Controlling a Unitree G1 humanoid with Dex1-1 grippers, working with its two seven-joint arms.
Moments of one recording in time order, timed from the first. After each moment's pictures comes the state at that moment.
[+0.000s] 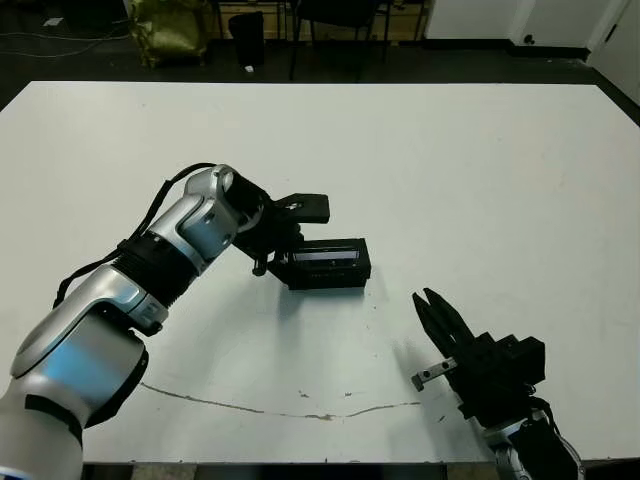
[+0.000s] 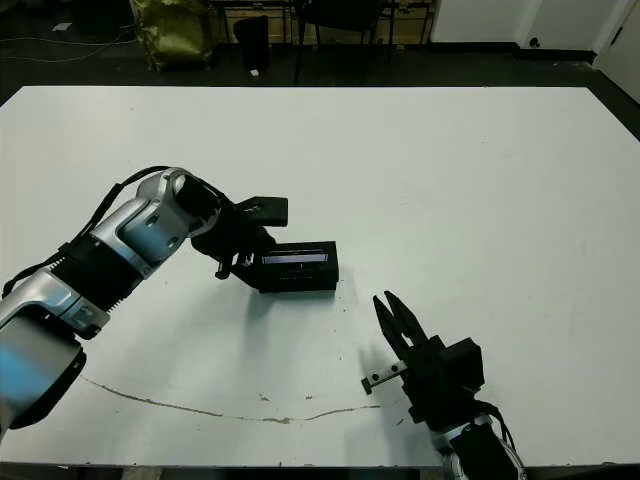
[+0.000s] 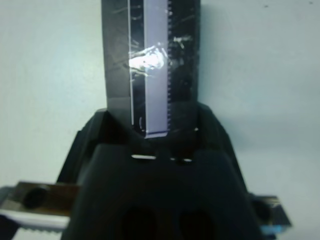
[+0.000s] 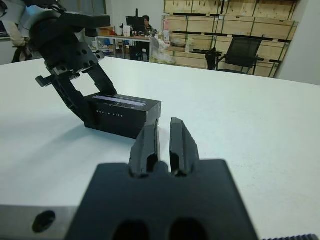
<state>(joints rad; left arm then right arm) -0.95 0.42 -0.68 0.48 0.21 0.49 -1.30 0.41 -0.26 0.14 -0.44 0.11 -0.08 0.27</state>
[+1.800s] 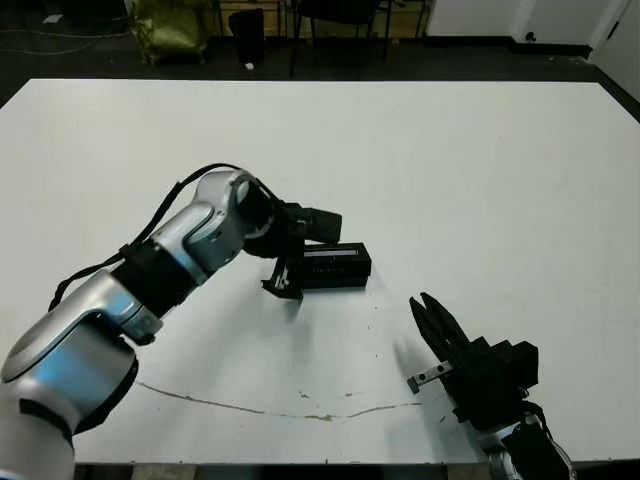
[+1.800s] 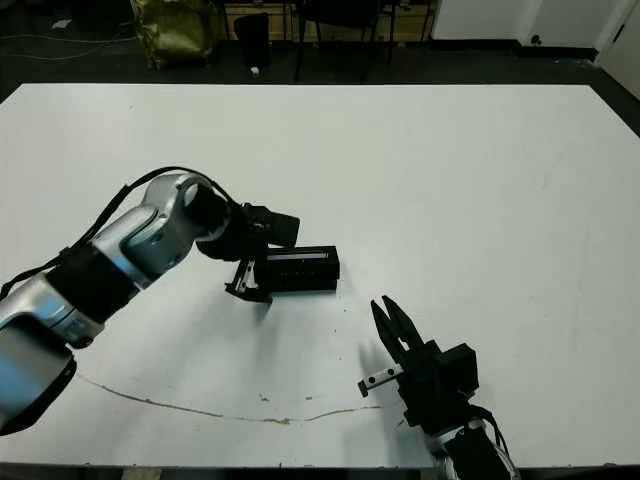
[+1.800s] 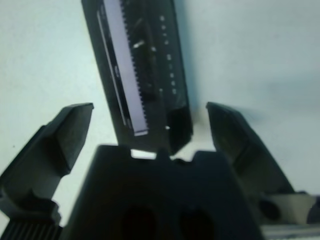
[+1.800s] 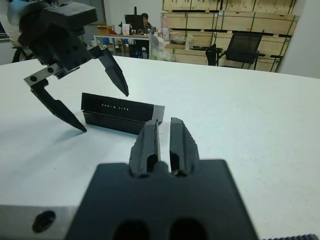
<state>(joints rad) -0.89 0.48 -0.70 0.31 0.31 0.34 -1.28 0.41 -0.25 0.15 -0.41 0.11 -0.11 0.26</state>
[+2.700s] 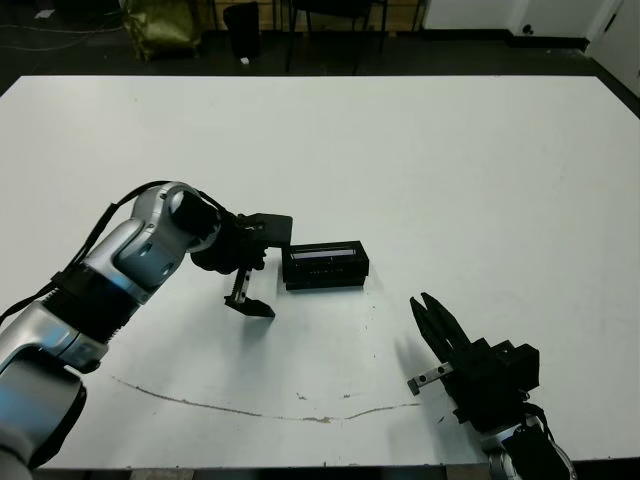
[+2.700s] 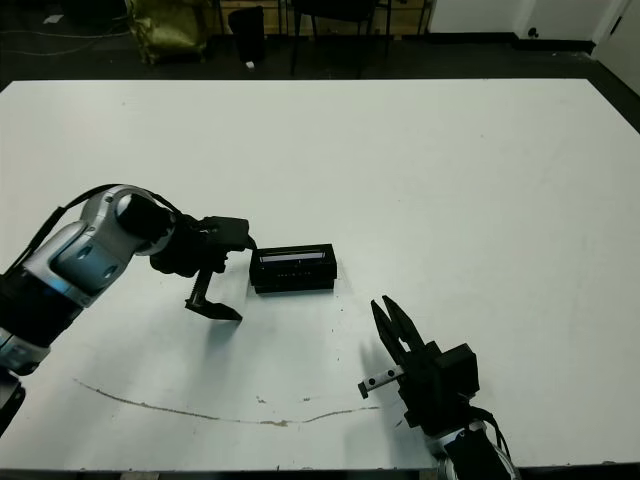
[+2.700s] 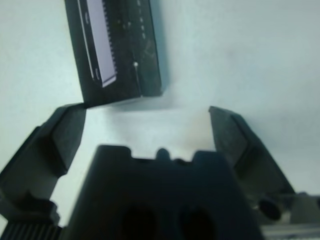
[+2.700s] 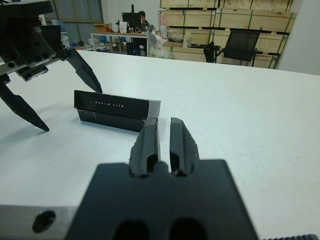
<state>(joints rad) -0.74 0.64 -0.56 0.17 0.17 0.31 -1.34 0.42 -0.25 0.15 -0.39 0.11 -0.13 0.26</state>
